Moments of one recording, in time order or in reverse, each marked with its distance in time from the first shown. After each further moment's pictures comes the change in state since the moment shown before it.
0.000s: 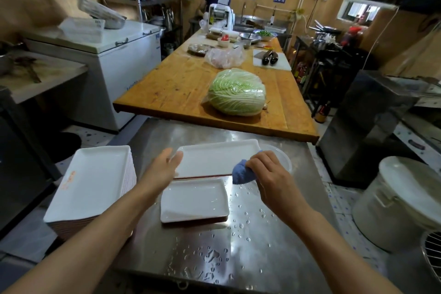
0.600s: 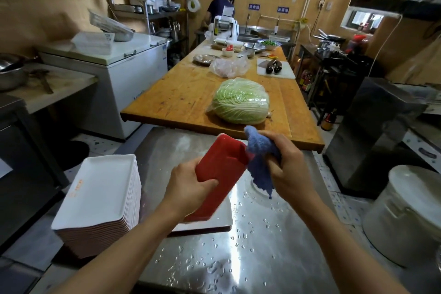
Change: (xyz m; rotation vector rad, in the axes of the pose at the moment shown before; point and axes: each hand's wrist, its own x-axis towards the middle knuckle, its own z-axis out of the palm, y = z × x) left_hand -0.038 0.028 0.032 0.165 0.120 0.421; right_hand 0.034 0.000 -0.035 0.517 0.209 0.335
